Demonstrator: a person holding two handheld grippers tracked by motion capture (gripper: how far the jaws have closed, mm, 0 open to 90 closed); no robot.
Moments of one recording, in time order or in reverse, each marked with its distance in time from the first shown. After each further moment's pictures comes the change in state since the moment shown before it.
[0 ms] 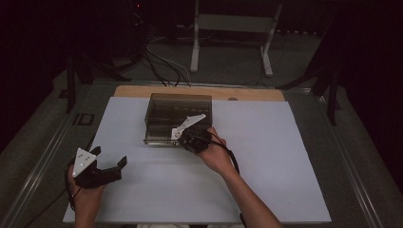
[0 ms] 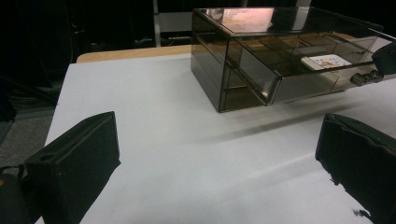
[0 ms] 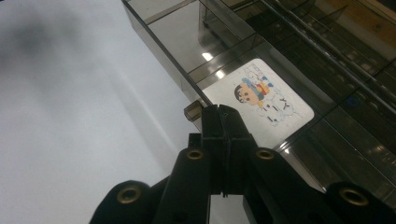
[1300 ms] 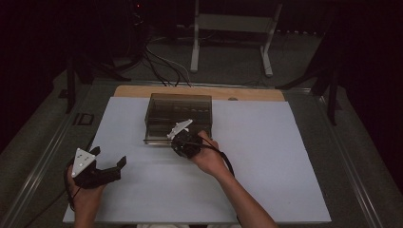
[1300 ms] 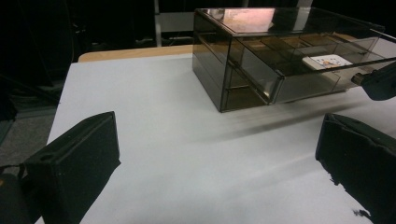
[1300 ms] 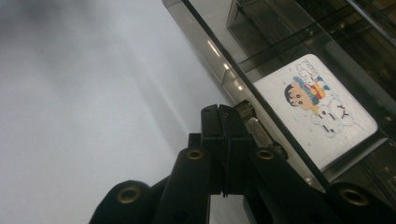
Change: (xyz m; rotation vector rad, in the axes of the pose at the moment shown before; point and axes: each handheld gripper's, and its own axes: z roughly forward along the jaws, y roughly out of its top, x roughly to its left) left arm 0.001 -0.001 -0.001 -0.001 0.003 -0.006; right arm 0.020 0.004 0.019 0.076 0.021 -0.091
